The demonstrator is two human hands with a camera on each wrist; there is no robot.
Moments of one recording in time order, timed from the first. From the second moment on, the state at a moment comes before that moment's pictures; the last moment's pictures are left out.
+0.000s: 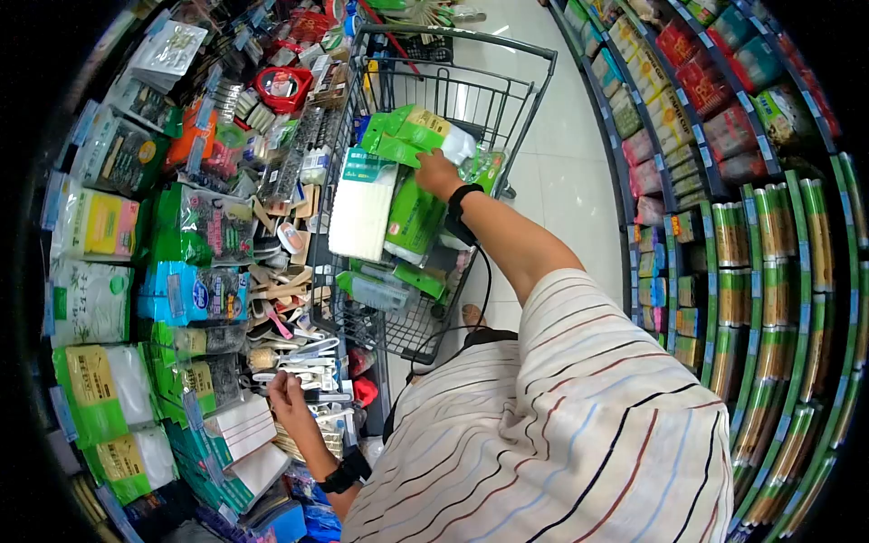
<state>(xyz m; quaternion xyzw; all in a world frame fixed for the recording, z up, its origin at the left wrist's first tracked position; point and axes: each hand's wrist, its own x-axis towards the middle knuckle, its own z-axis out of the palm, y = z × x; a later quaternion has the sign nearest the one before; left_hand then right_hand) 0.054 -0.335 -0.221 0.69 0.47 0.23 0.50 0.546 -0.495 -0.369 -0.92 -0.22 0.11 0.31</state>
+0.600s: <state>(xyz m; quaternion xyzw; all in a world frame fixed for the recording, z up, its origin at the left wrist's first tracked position) 0.076 -0.393 -0.219 0.66 0.54 0.19 0.49 0.589 -0.488 -0.410 -0.94 -0.30 0.08 0.17</state>
